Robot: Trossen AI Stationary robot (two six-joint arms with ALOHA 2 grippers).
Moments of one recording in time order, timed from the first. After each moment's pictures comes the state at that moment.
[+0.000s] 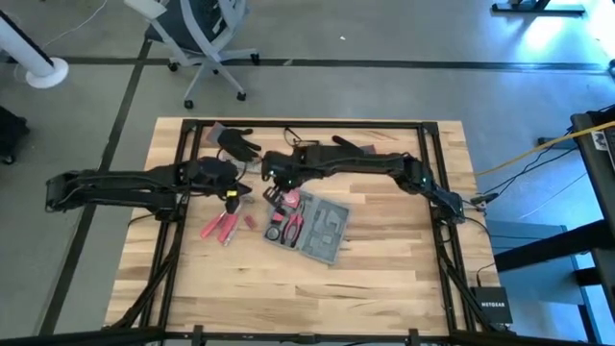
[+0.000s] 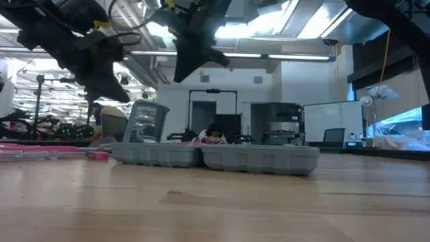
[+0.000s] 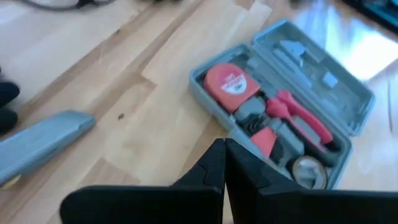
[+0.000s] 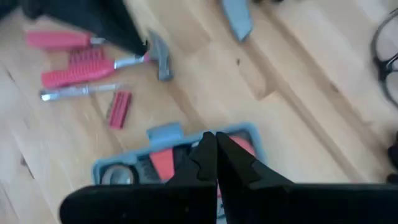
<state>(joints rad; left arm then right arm) 0.25 0.78 0.36 -0.23 0.03 -0.34 -0.06 2.29 2.28 -1.06 0.12 0.51</state>
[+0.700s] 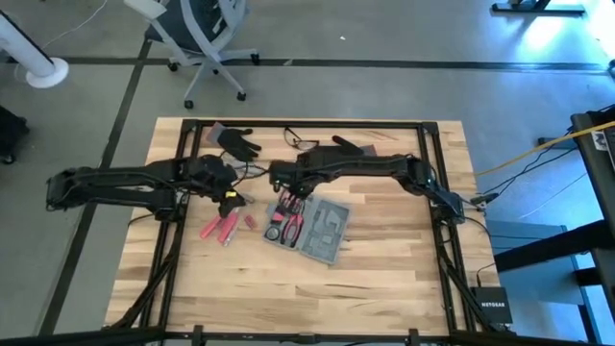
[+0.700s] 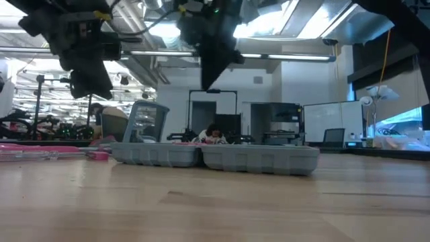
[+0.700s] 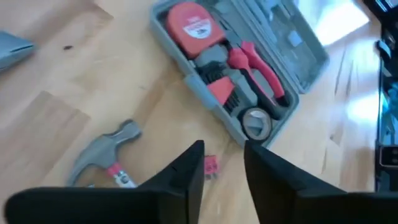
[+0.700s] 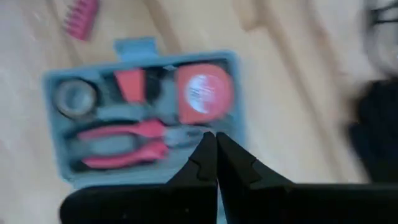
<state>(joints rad) 0.23 0.82 0.50 -0.49 0.22 -0.47 -0.03 2.24 2.21 -1.27 0.12 0.38</state>
